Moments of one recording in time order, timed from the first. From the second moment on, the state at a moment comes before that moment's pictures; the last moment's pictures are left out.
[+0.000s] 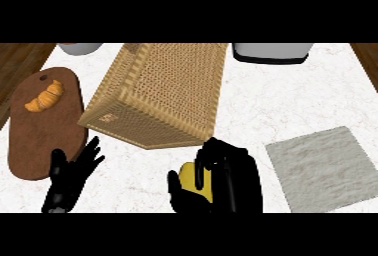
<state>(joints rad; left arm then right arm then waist) 0.10 0.21 -0.04 -1.46 0.07 -0.01 0.28 -0.23 -0.01 0.74 -1.89 1.11 -0.27 0.86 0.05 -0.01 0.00</state>
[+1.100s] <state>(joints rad) 0.10 0.21 -0.04 -1.46 0.05 0.01 0.29 -0.96 -0.01 0.54 -1.65 1.08 -0.23 1.23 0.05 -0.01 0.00</state>
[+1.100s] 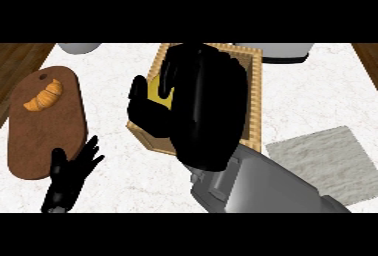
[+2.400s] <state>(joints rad) 0.12 0.21 0.00 -1.47 0.06 0.00 0.29 -0.93 -0.01 0.40 -1.19 0.92 -0.56 1.07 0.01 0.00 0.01</state>
